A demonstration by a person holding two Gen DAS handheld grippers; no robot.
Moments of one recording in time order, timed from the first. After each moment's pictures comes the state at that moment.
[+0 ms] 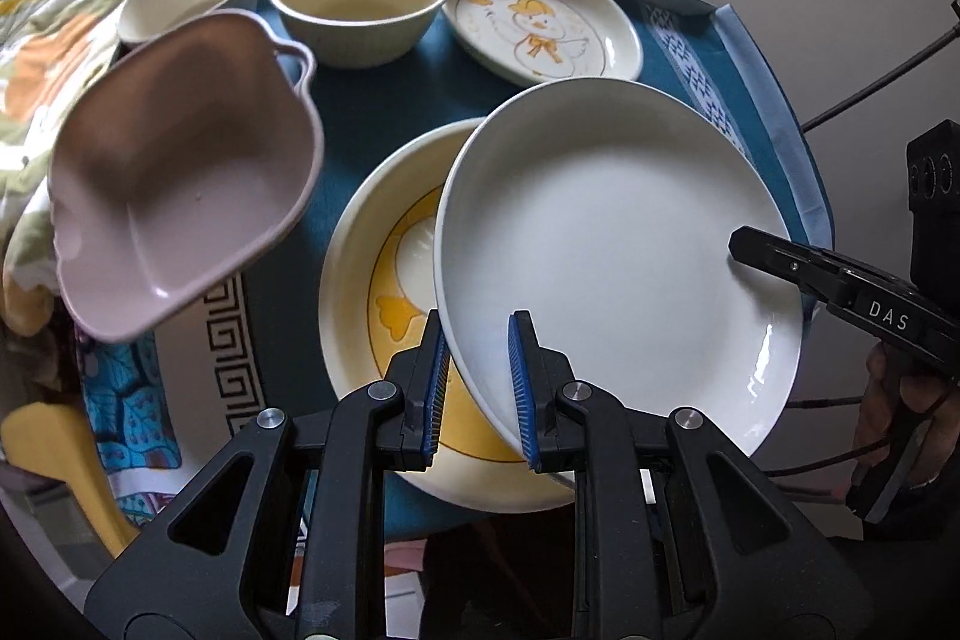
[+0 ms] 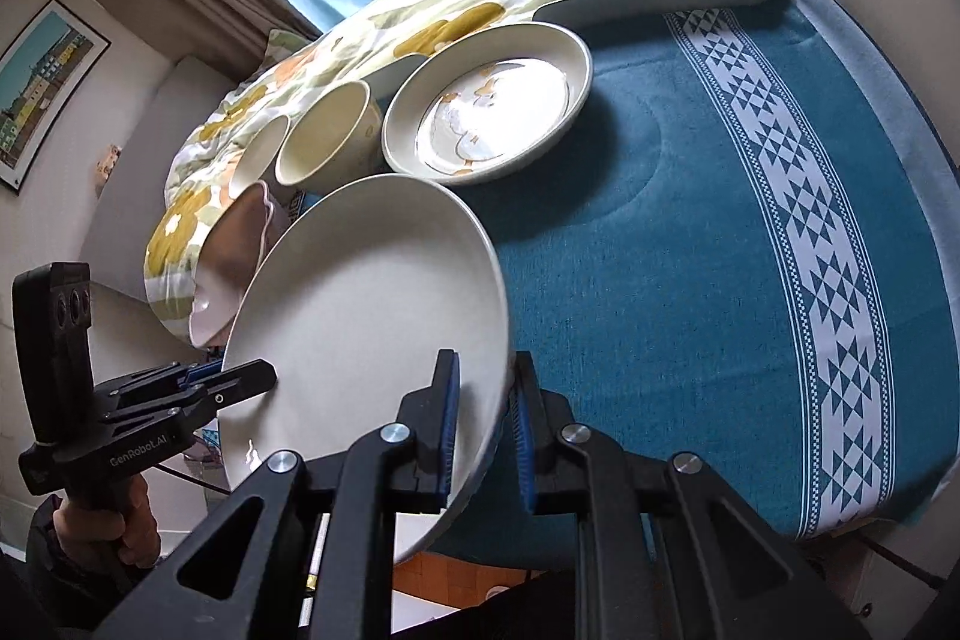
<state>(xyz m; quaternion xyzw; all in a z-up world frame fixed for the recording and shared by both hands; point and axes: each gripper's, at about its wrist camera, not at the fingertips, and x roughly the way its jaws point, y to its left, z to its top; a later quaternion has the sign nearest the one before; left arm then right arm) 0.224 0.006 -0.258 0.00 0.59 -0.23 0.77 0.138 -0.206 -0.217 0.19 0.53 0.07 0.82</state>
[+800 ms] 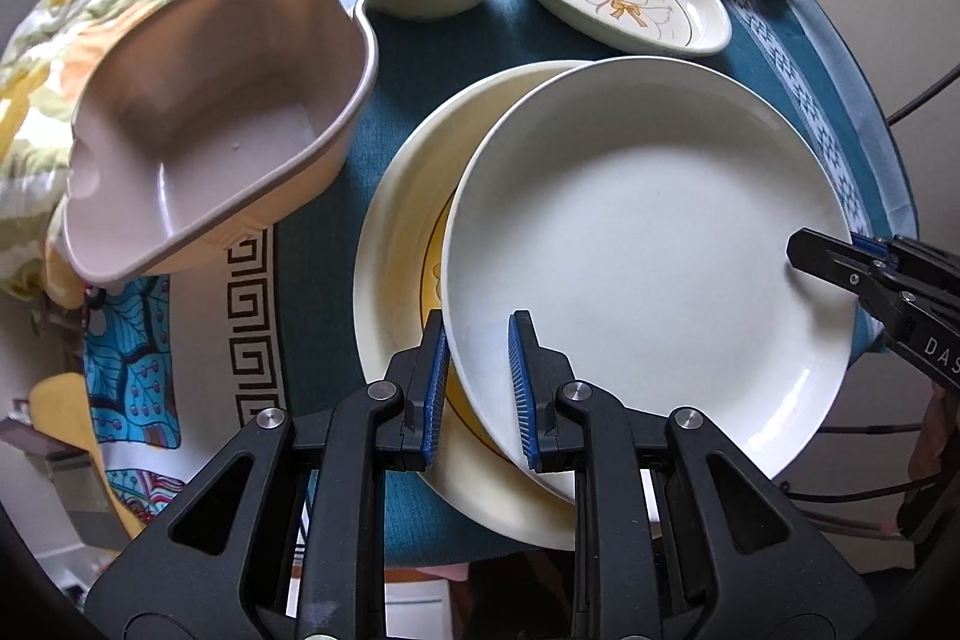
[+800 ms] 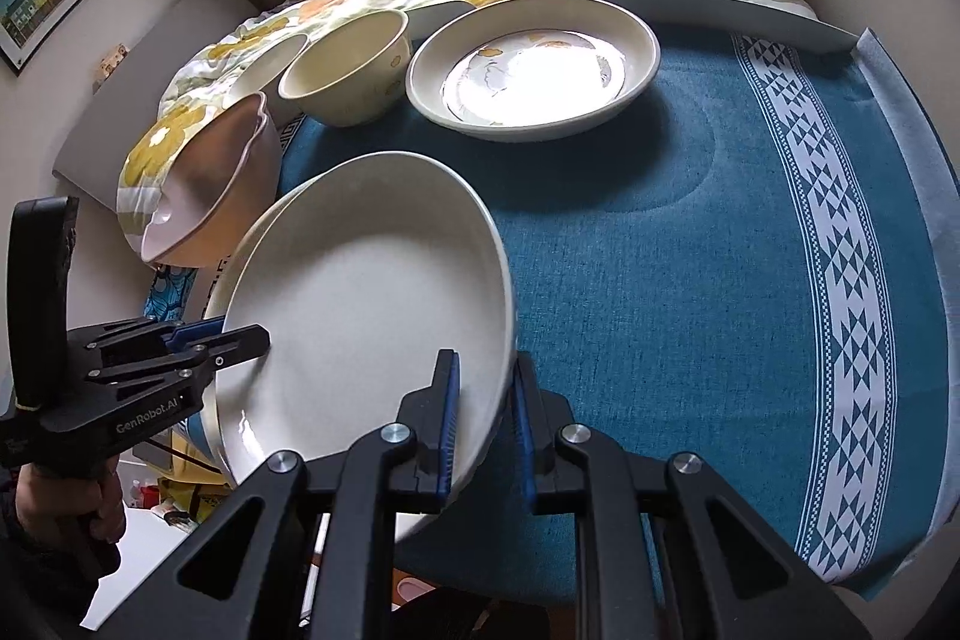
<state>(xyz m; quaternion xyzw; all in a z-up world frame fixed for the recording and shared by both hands) 0.218 -0.012 -0.296 0.05 0.58 -0.15 0.80 0.146 -0.175 -0.243 0.08 0.54 0.09 0.83</state>
